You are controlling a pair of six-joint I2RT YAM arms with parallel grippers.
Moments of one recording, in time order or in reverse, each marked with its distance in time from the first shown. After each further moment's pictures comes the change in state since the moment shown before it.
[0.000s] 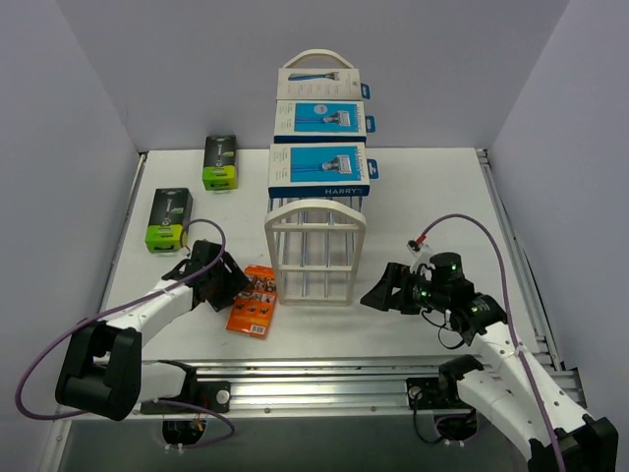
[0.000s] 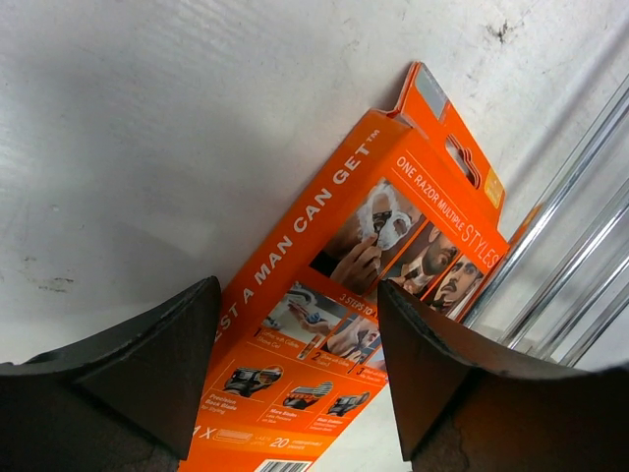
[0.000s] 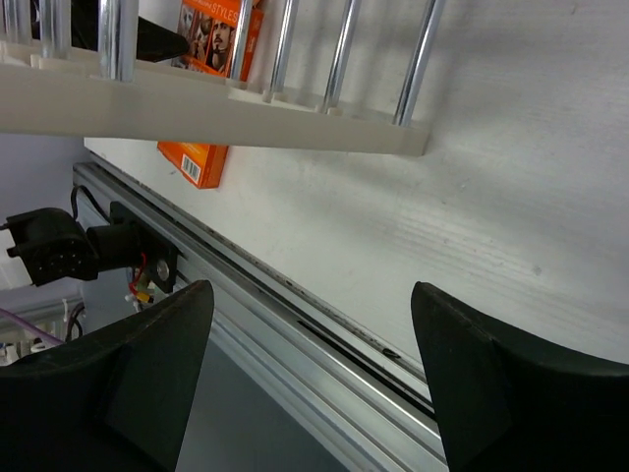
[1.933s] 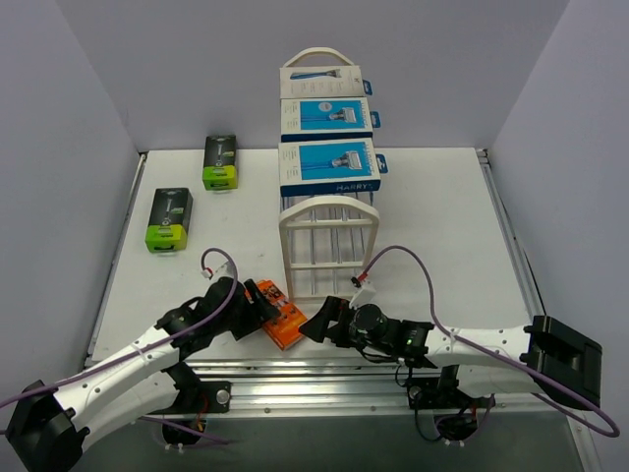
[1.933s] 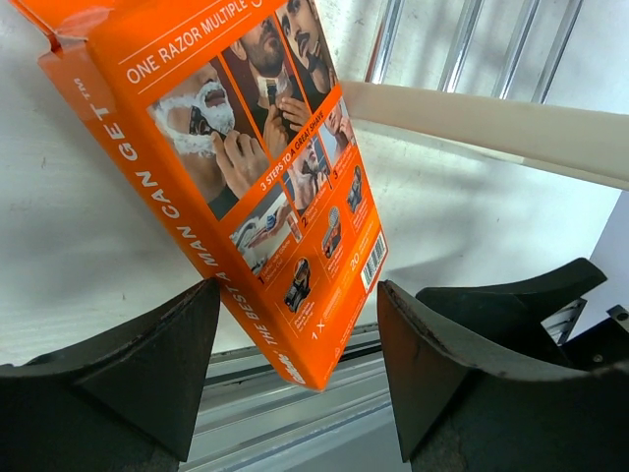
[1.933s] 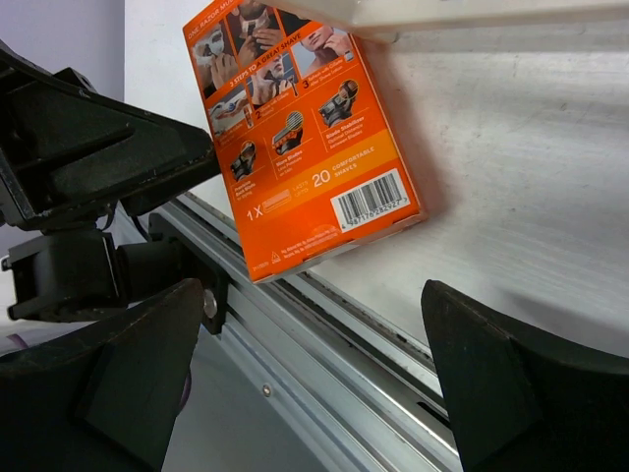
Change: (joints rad) left arm -0.481 -0.463 -0.141 -0.111 -0.117 -0.259; right arm 0.822 0.377 -0.206 0.767 0.664 0.566
